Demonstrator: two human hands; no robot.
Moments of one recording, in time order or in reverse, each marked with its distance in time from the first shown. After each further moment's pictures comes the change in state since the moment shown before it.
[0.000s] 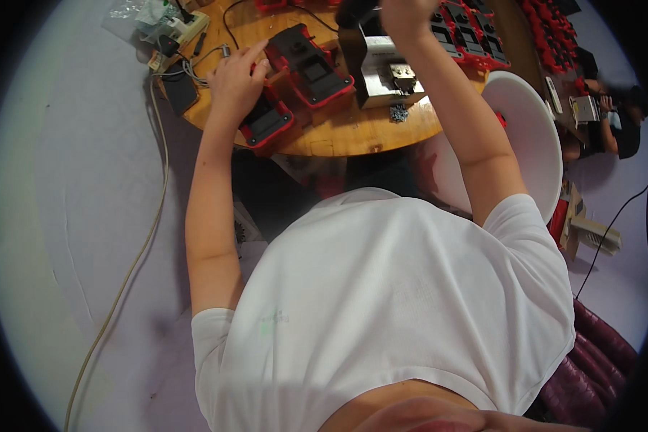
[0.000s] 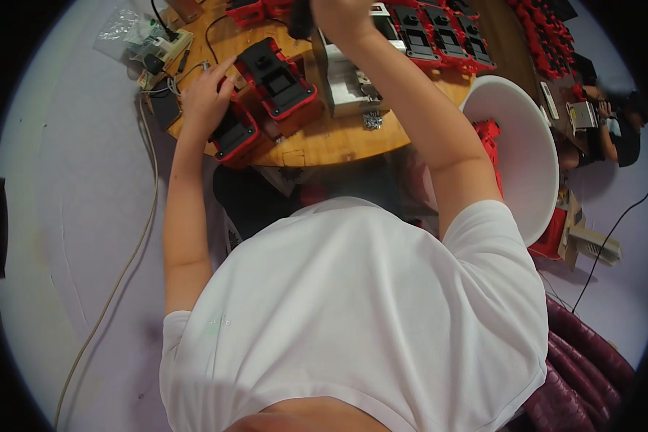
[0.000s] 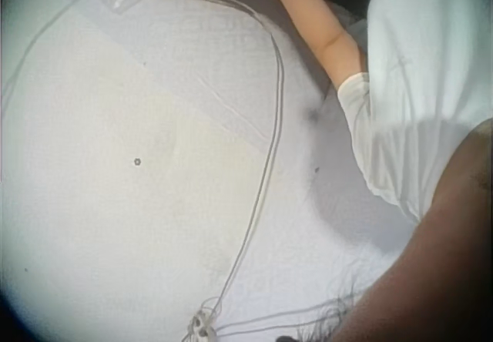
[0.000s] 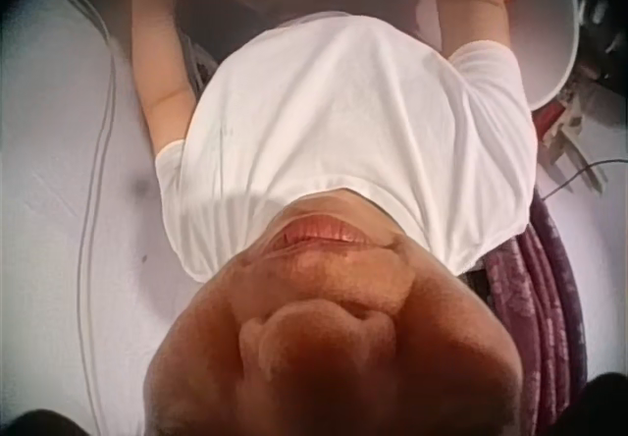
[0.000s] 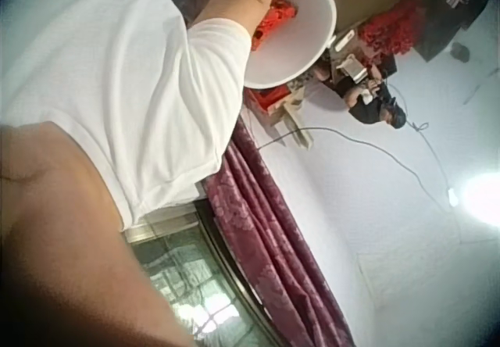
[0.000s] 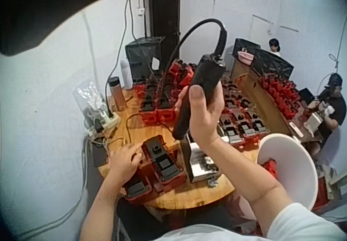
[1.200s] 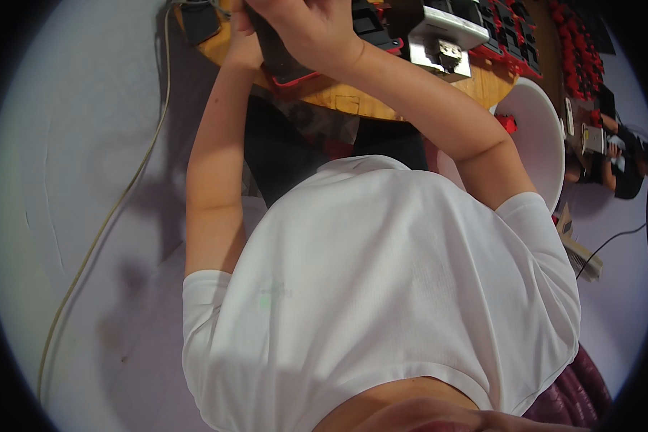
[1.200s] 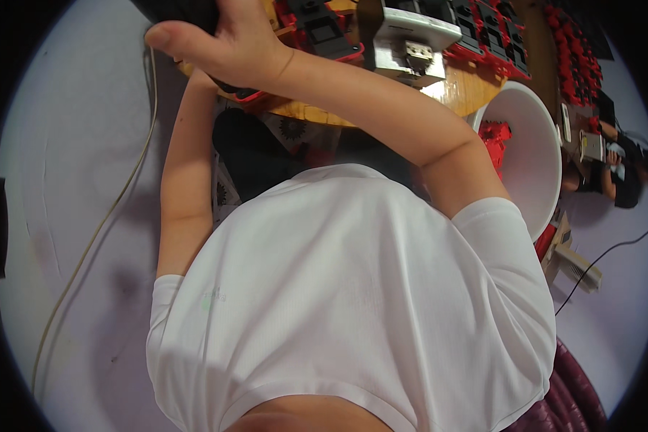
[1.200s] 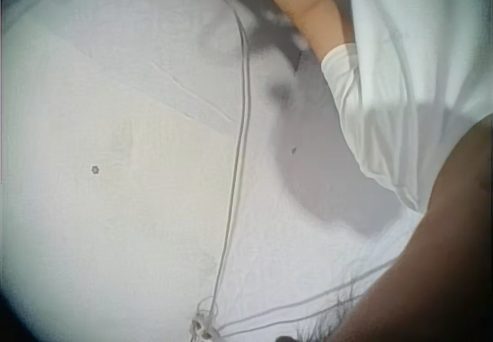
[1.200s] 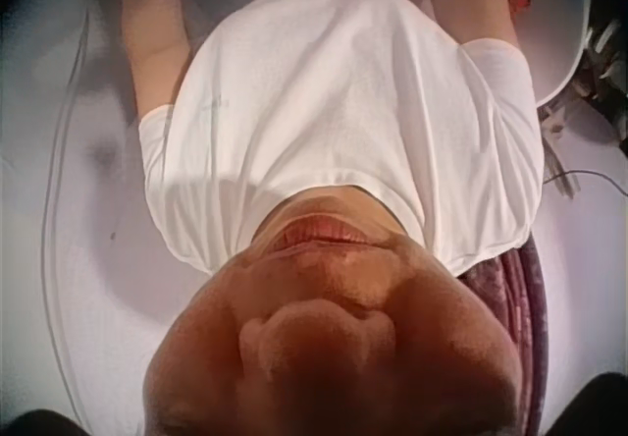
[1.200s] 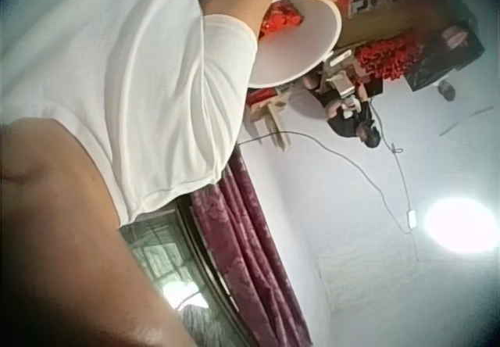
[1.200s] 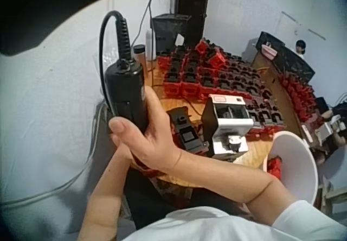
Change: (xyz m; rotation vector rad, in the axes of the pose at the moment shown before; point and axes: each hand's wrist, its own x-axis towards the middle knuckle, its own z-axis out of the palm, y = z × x) left_hand -0.012 -0.002 -0.013 -0.139 0.099 -0.178; right_hand -0.098 -0.022 0.133 0.547 -0.335 0.448
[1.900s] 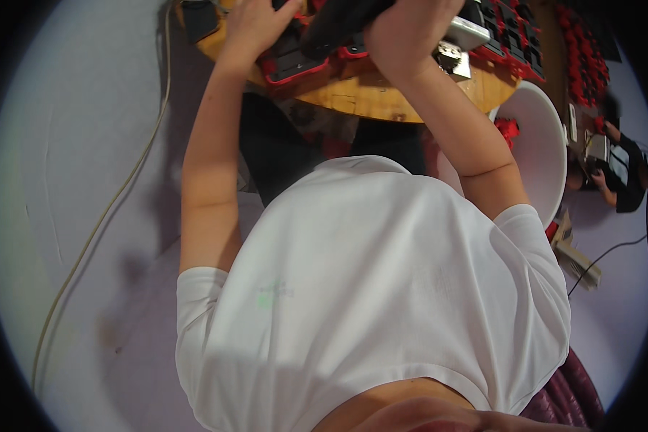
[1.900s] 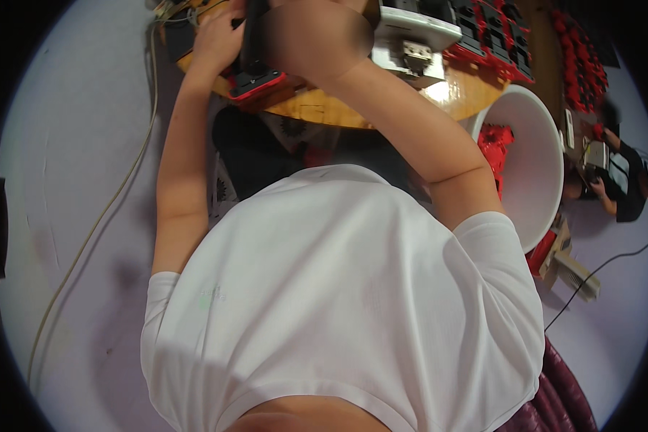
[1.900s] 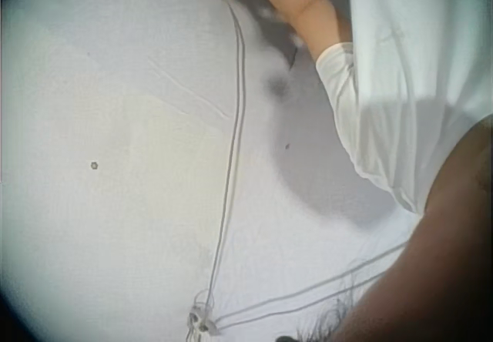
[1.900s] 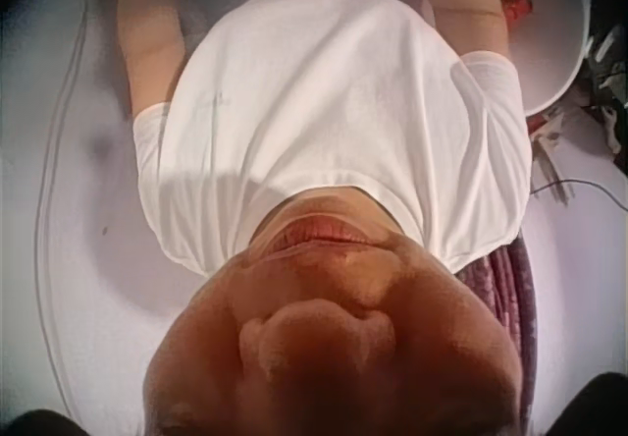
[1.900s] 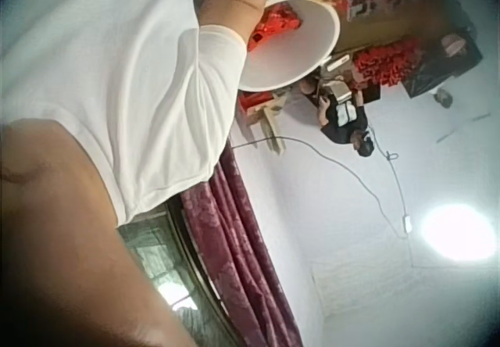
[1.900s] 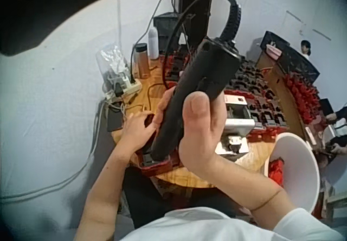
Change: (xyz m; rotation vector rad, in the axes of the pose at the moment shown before) left_hand 0.003 0.011 -0.007 0.042 -0.149 -0.152; right_hand -0.007 -0.047 -0.026 -0.161 0.359 -0.147
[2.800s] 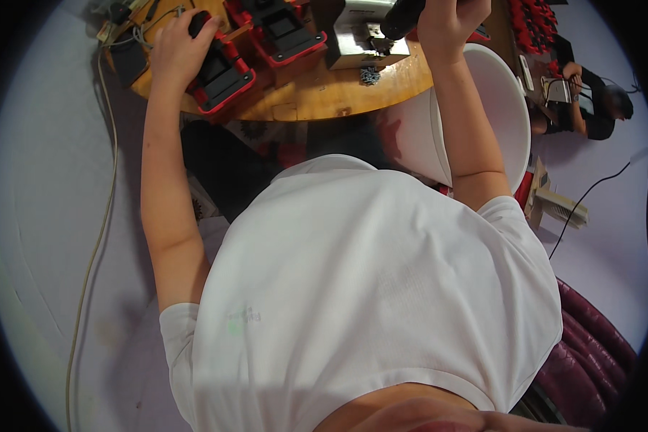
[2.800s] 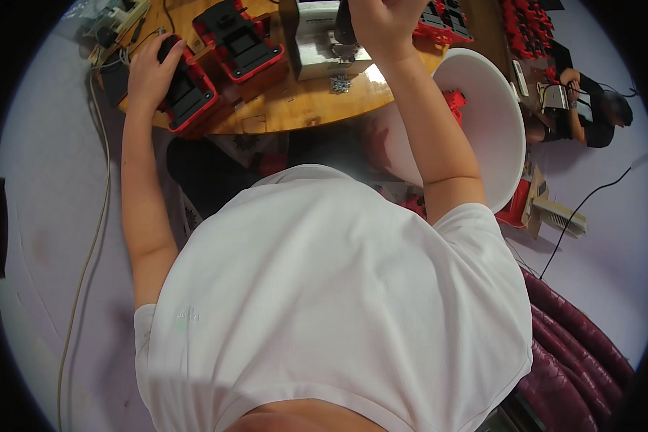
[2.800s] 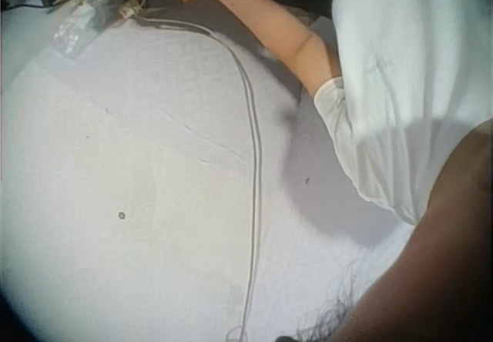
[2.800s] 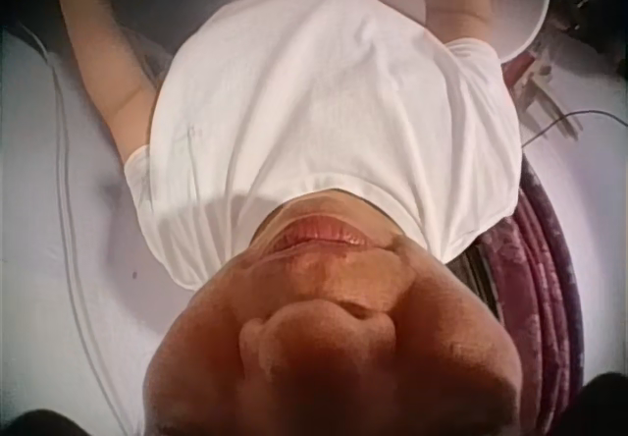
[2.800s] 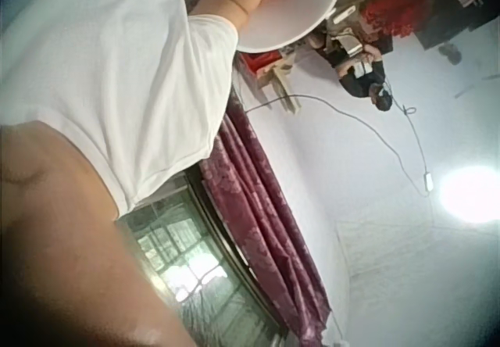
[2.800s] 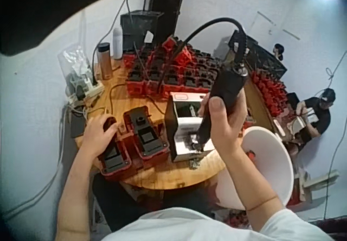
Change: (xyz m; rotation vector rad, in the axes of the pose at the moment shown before) left_hand 0.012 -0.025 0.023 0.018 0.108 0.164; right_hand 0.016 -0.058 -0.131 -0.688 -0.033 -0.218
